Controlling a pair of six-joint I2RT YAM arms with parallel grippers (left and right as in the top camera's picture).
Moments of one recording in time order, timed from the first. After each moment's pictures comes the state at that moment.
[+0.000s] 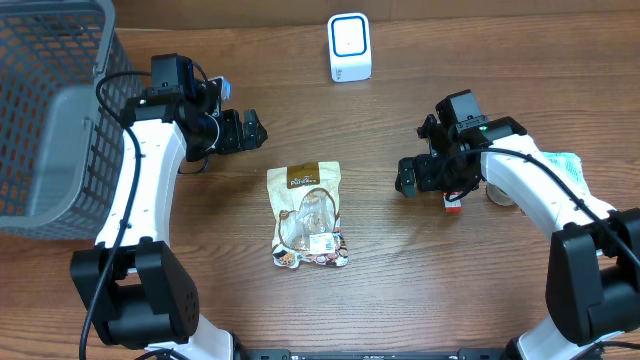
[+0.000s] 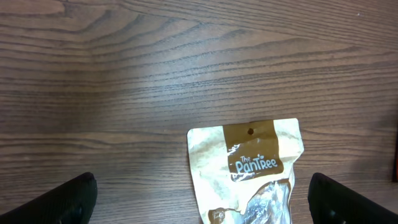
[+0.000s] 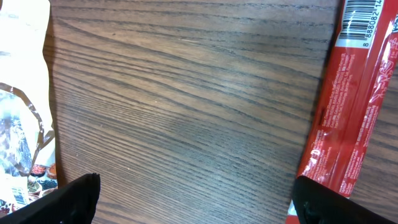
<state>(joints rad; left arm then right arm) 0.09 1.75 1.47 -0.96 0.28 -0.07 0.30 1.79 1.22 -0.81 -0.28 0.15</state>
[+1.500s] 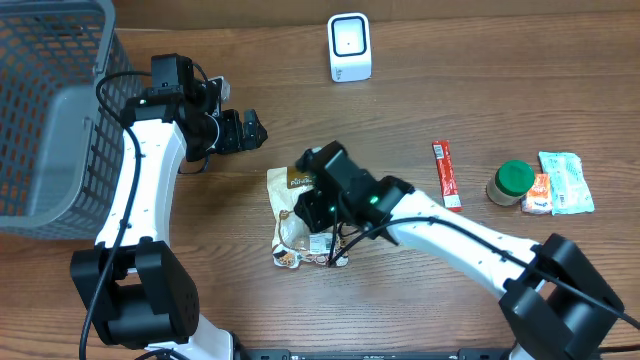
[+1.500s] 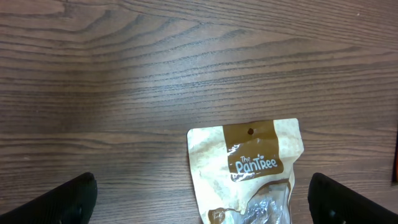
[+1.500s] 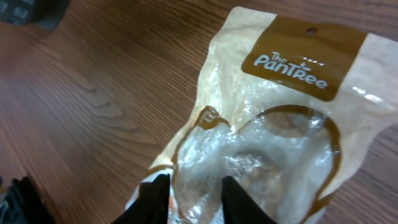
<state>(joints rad) 0.09 1.75 1.47 -0.96 0.28 -0.07 0.86 1.79 1.22 -0.36 -0.23 0.45</state>
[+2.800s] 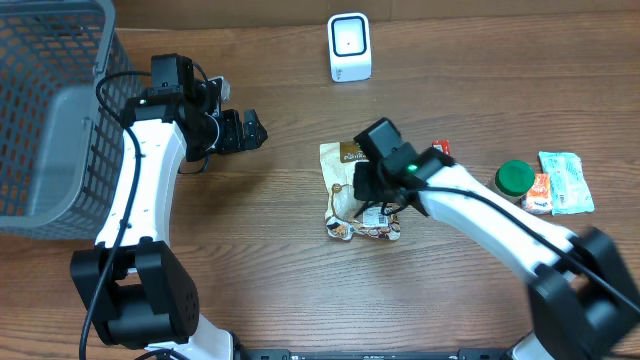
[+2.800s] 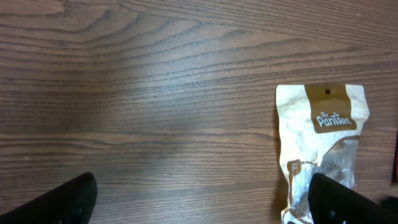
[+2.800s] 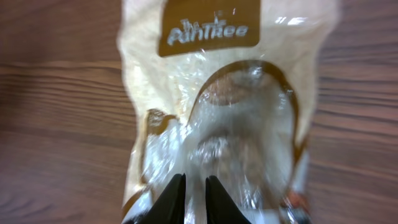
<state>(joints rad) 0.09 1.75 1.47 -0.96 0.28 -0.07 0.65 1.74 1.22 -0.61 -0.04 0.66</state>
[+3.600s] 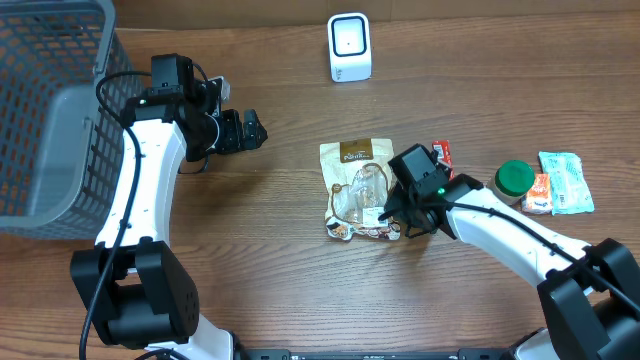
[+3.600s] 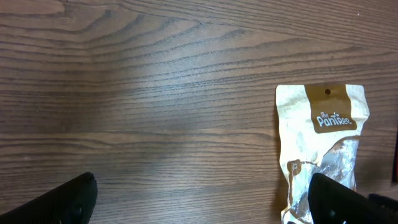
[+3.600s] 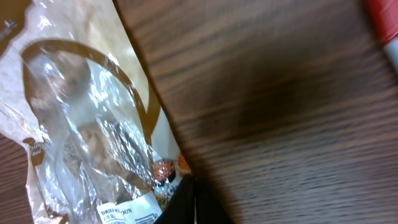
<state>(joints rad) 0.09 1.75 1.47 -0.96 0.28 -0.07 0.57 1.66 0.93 -0.49 -0.02 1.04</state>
